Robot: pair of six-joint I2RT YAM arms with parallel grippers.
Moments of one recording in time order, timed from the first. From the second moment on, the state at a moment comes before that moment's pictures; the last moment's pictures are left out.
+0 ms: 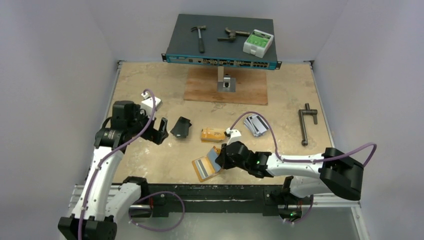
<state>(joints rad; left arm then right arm) -0.10 0.83 0.92 -0.85 0.35 0.24 1.13 1.27 0.48 0.10 0.23 0.83</state>
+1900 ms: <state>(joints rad) 0.12 1.13 1.08 -0.91 0.76 0.24 1.14 1.30 0.44 0.16 0.30 1.09</state>
